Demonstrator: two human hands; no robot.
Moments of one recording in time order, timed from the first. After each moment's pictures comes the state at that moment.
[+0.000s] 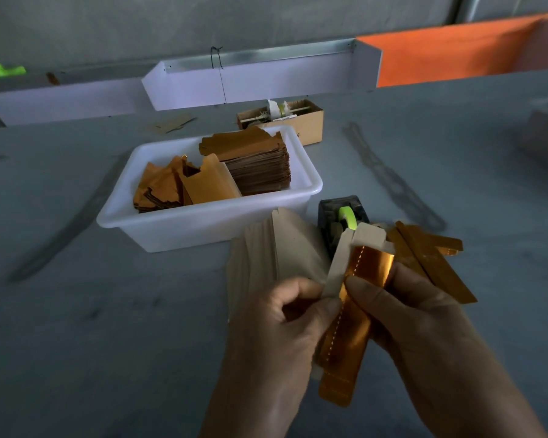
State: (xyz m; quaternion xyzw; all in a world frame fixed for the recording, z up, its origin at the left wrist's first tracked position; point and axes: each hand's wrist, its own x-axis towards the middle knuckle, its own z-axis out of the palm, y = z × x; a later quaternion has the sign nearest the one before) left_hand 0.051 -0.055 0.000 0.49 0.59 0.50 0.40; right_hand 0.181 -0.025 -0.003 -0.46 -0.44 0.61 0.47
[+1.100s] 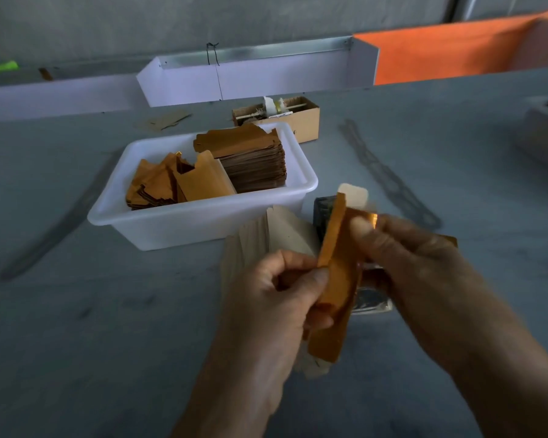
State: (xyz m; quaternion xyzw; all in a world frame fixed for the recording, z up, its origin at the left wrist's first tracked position) left_hand 0.055 -0.040 0.018 0.37 0.60 0.53 0.48; right_hand 0.191 0.009 0.009 -0.43 -0.57 0.54 0.43
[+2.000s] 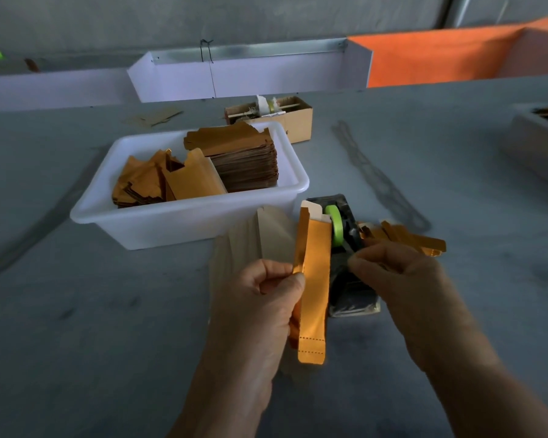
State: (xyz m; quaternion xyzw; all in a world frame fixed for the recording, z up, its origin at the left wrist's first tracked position) left_hand 0.054 -0.035 0.003 0.34 0.64 0.53 0.44; right_hand 0.201 0.024 -0.025 -0.59 -0.54 0.42 0.42
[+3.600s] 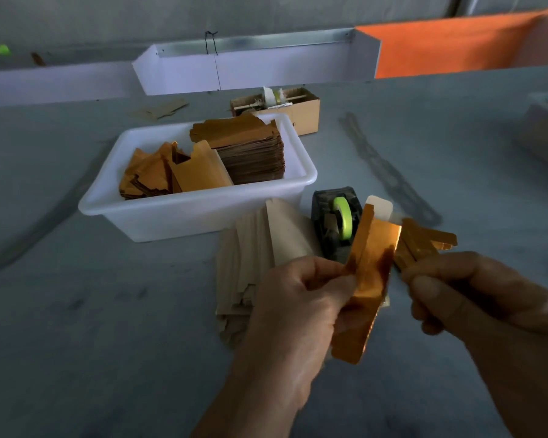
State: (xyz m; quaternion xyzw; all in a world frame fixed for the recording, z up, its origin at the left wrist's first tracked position) left_hand 0.073 -0.032 0.002 0.35 0.53 0.51 0.57; right_hand 0.228 -0.026 0.000 -0.42 -0.63 0.40 0.51
